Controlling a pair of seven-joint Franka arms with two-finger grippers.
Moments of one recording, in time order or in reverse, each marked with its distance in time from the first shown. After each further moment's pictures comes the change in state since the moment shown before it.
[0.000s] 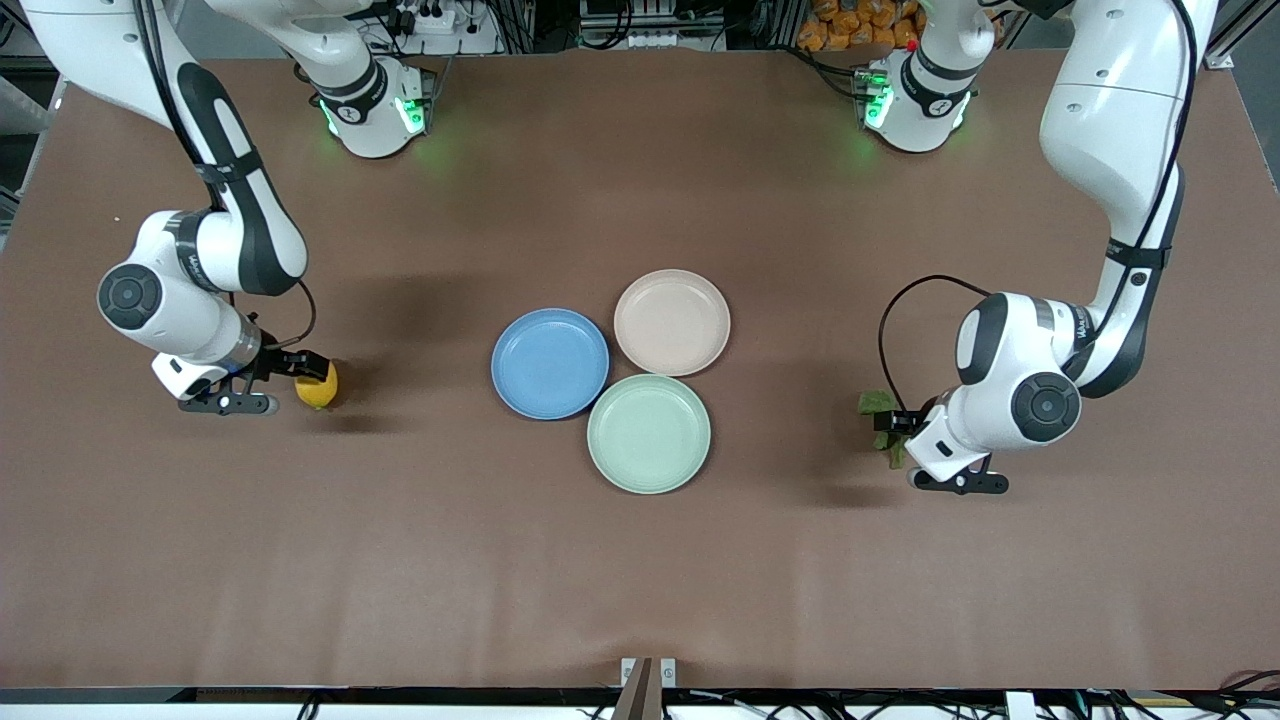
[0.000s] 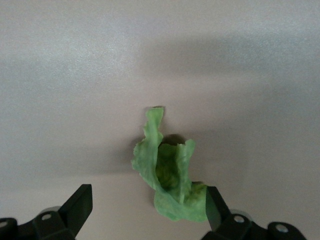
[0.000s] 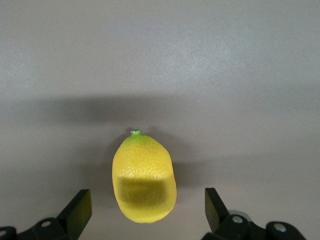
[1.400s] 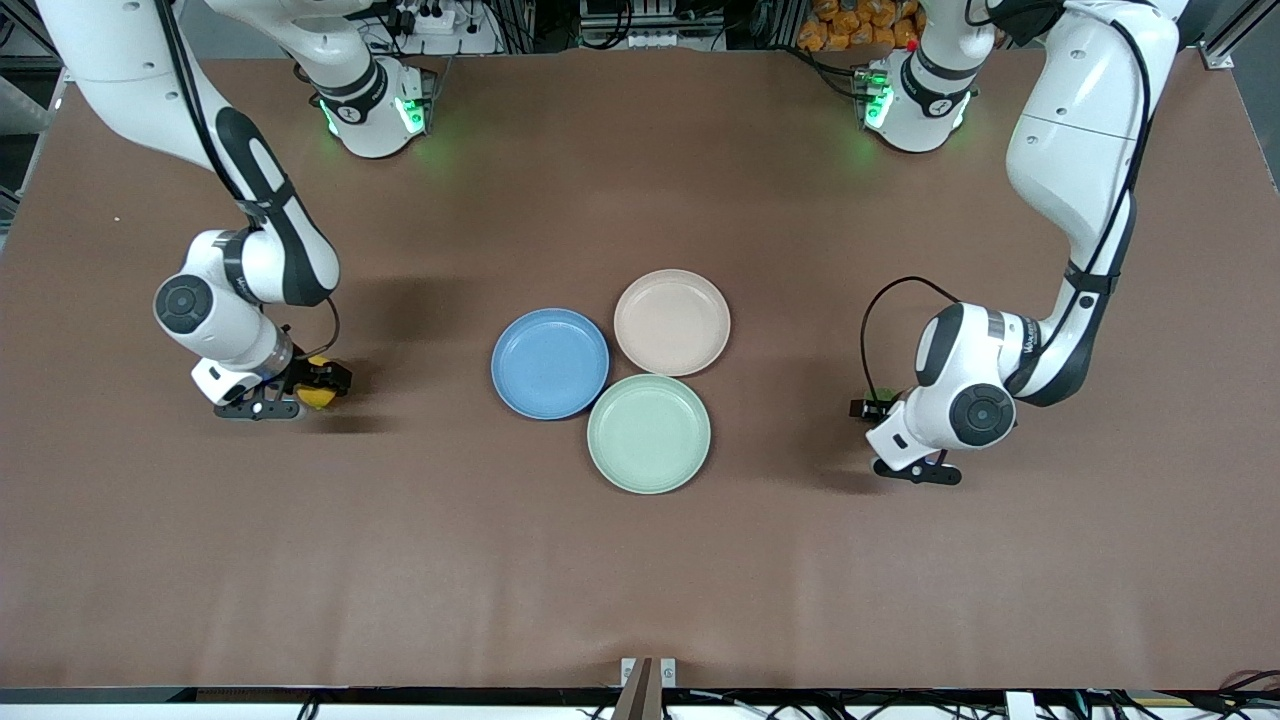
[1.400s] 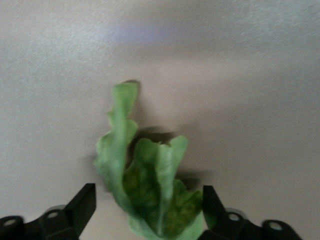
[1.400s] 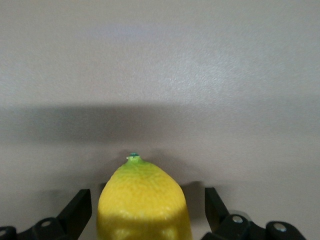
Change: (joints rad) left arm -0.045 0.077 -0.001 -0.021 0.053 0.012 0.004; right arm 0.009 0.137 0.007 -0.059 0.000 0.278 0.000
